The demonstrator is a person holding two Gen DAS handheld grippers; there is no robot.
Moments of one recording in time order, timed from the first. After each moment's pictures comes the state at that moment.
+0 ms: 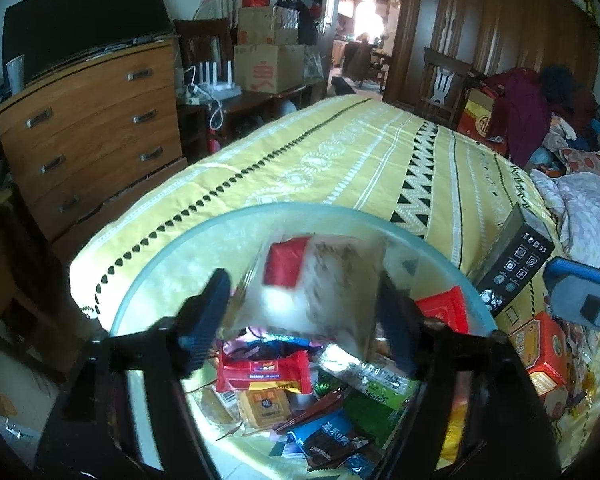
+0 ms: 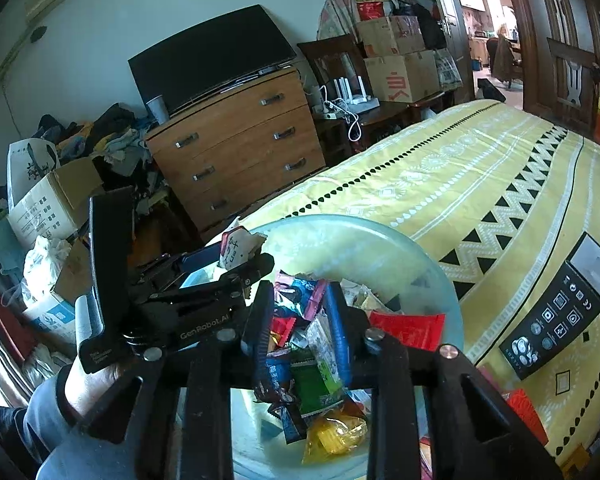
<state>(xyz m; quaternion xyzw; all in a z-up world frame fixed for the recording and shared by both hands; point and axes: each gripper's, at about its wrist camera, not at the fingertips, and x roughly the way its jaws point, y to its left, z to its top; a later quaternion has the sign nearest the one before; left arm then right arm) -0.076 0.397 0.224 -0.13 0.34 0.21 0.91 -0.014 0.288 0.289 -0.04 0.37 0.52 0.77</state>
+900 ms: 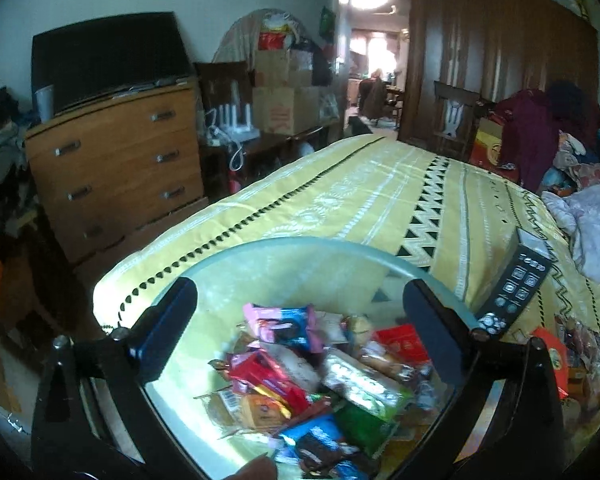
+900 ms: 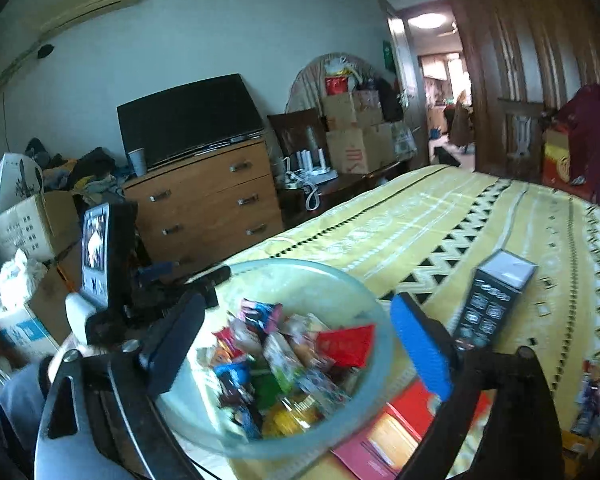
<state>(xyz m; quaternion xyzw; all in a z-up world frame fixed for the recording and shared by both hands) -0.096 0.361 0.247 -0.09 0.27 0.25 0.93 -0.079 0.174 0.306 -0.01 0.22 0.45 0.86</state>
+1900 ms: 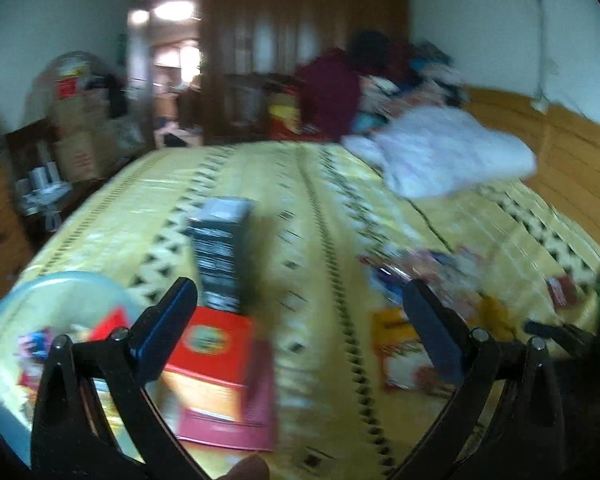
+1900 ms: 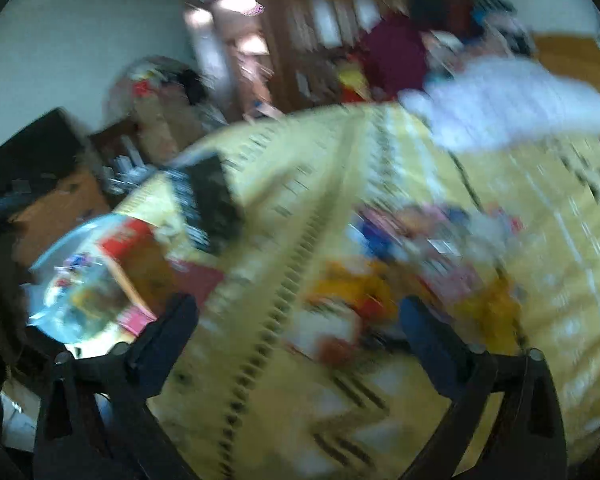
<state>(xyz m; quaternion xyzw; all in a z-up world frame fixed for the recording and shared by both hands) -0.068 0.071 0.254 0.02 0.28 -0.07 0.96 -0.087 -0.177 0.176 0.10 0.37 0.13 0.92</state>
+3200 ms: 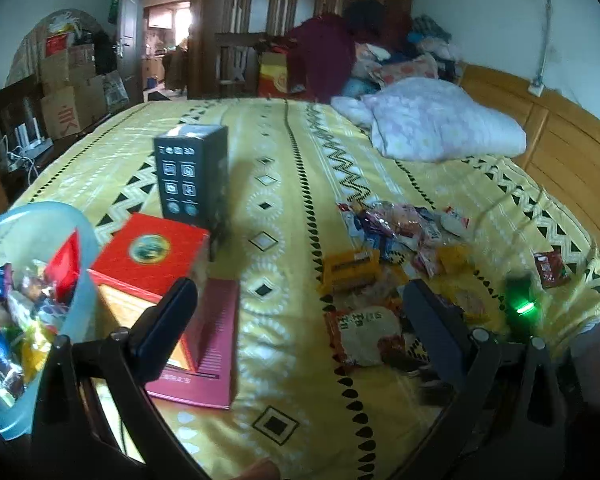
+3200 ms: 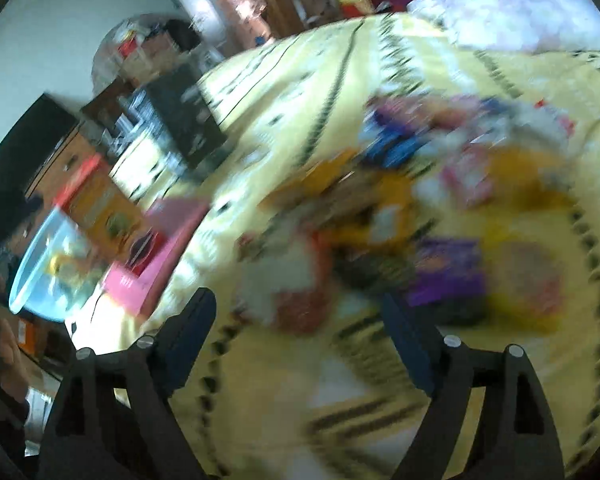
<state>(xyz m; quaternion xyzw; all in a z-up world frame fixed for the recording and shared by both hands) -0.082 0.078 0.209 -0.02 0.33 -0.08 0.94 -0.048 -0.111 0.084 0.10 0.47 0.21 0.85</state>
